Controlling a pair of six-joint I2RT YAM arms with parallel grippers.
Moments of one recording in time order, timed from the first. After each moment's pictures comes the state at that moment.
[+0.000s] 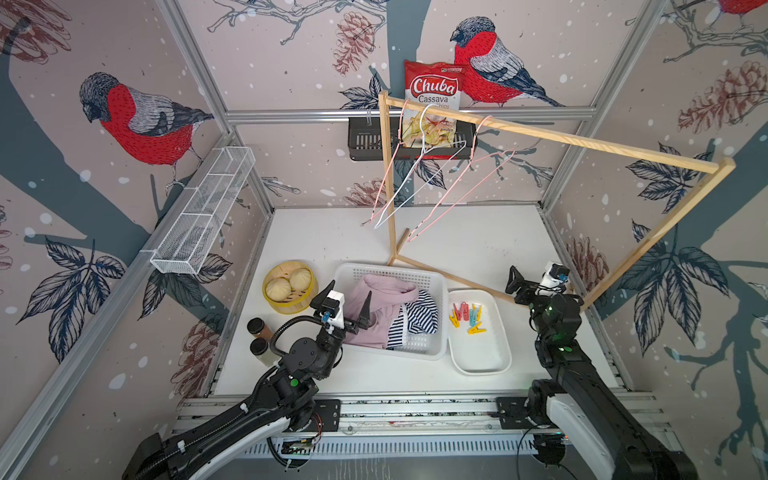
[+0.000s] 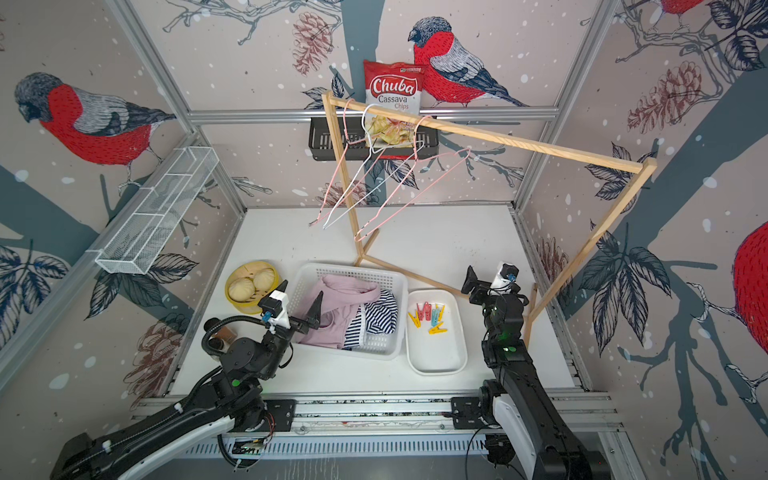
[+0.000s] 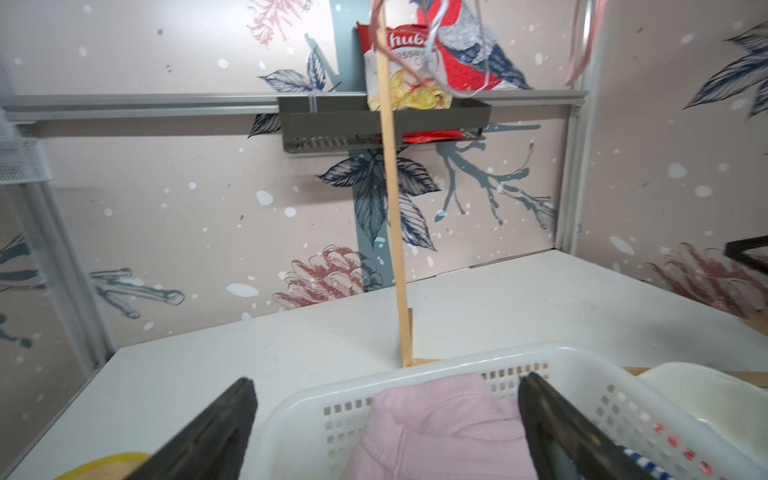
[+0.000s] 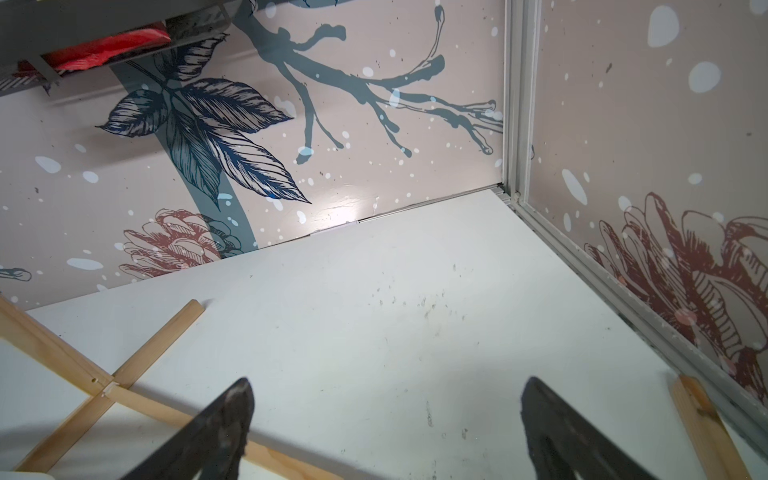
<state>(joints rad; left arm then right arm) -0.82 0.52 0.07 0.64 -0.54 0.15 0.06 0.79 0.20 0.47 0.08 0.19</state>
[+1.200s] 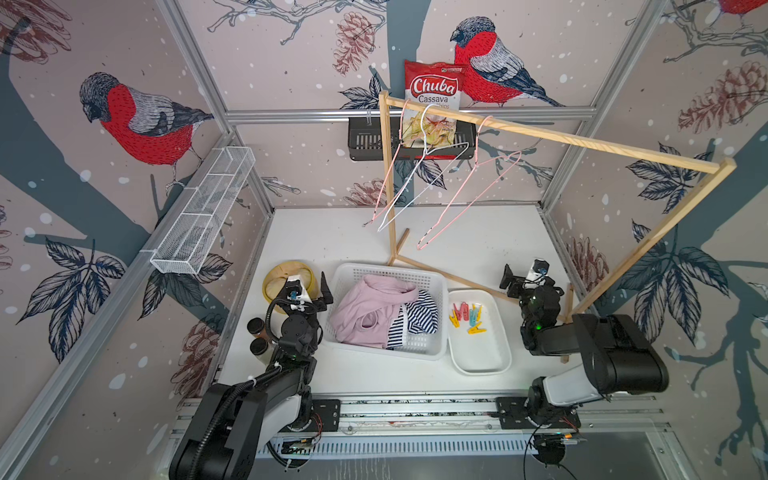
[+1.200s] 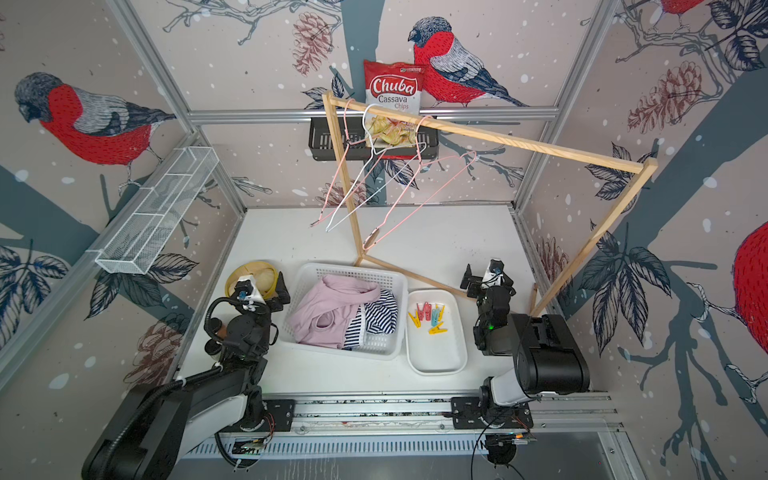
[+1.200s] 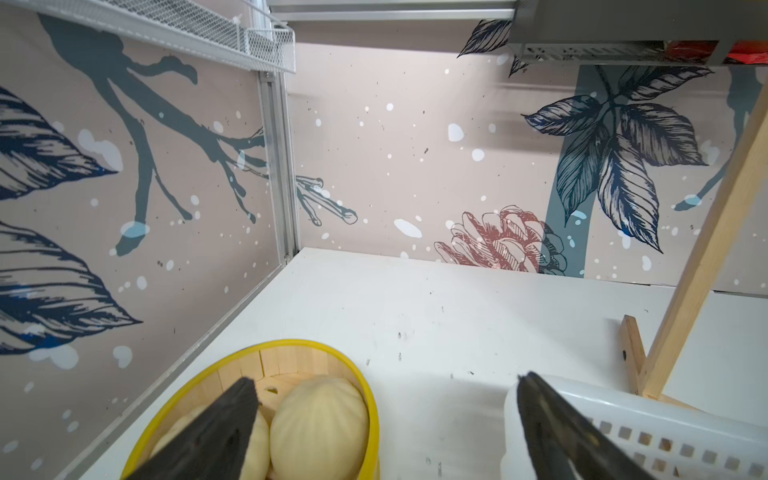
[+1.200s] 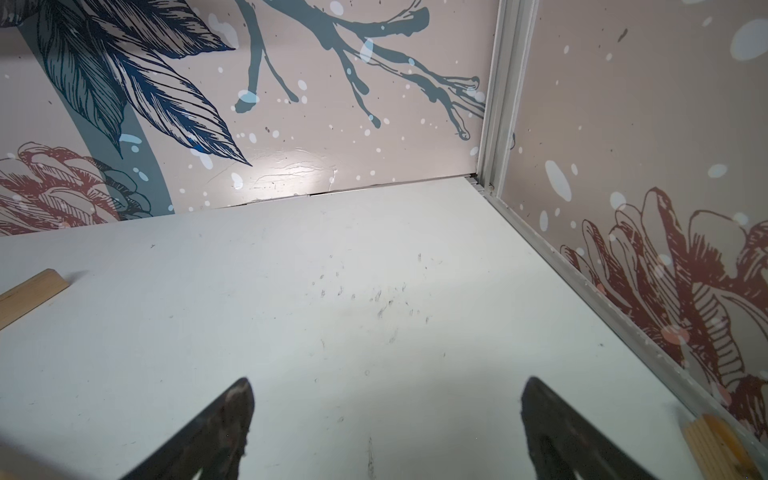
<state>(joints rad) -0.19 1.08 0.01 1.17 -0.34 -0.03 0.03 1.50 0.20 1.17 0.12 0.03</state>
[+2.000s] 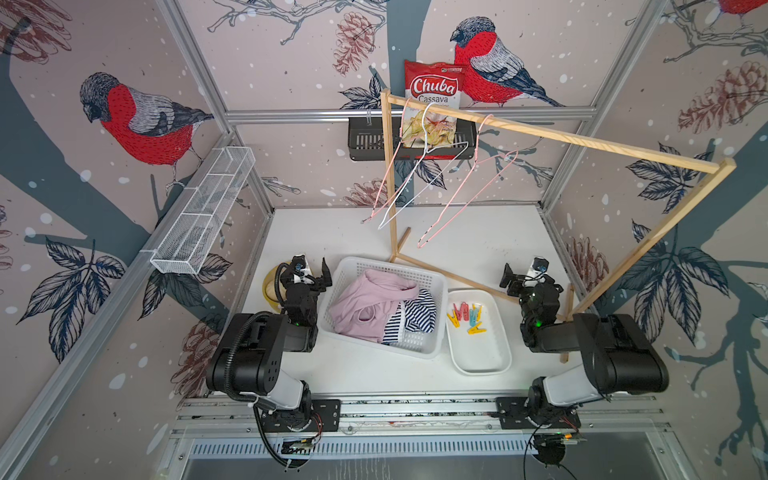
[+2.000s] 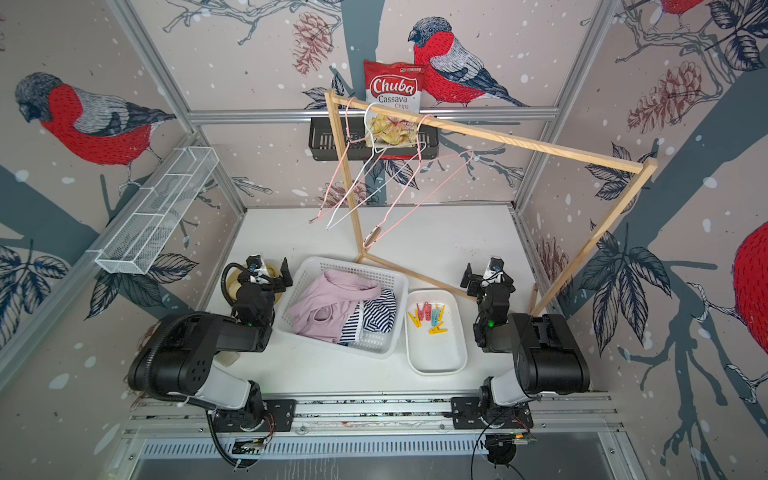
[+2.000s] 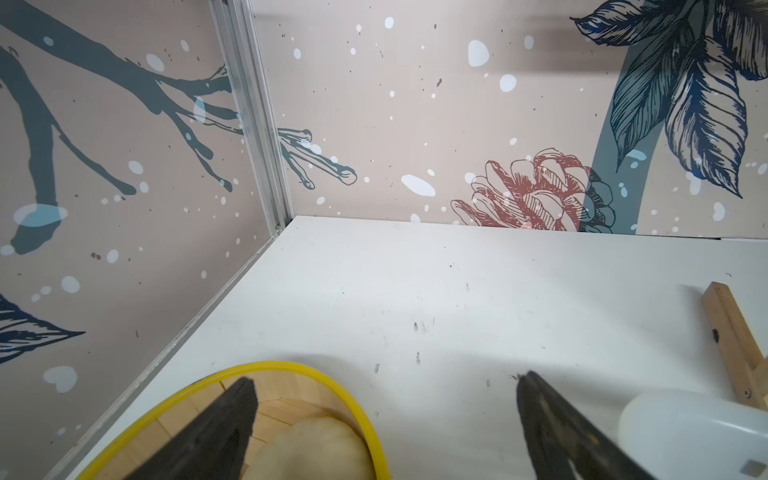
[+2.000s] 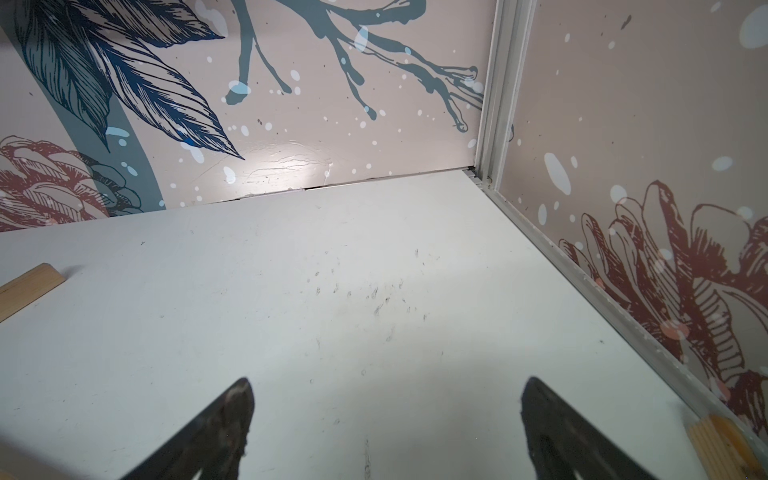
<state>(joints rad) -0.05 1.53 0.26 1.19 -0.18 0.00 0.03 1.50 0.22 1.11 0.13 0.03</state>
